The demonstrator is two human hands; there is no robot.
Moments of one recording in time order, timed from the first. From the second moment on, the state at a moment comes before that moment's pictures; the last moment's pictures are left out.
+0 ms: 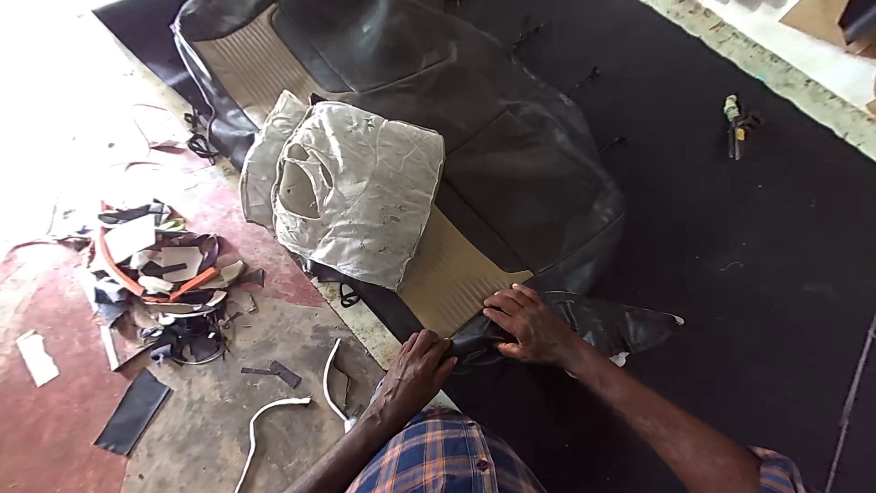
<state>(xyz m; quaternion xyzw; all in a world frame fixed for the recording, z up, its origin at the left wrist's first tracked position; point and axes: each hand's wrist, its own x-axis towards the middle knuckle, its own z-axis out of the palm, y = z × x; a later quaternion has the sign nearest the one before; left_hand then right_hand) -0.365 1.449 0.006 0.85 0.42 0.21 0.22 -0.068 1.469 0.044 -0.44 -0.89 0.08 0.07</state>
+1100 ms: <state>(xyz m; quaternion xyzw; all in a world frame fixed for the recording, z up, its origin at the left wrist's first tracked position) -0.362 1.452 0.007 0.86 0.41 0.22 0.20 0.147 1.507 0.140 -0.70 -0.68 0.23 0.04</state>
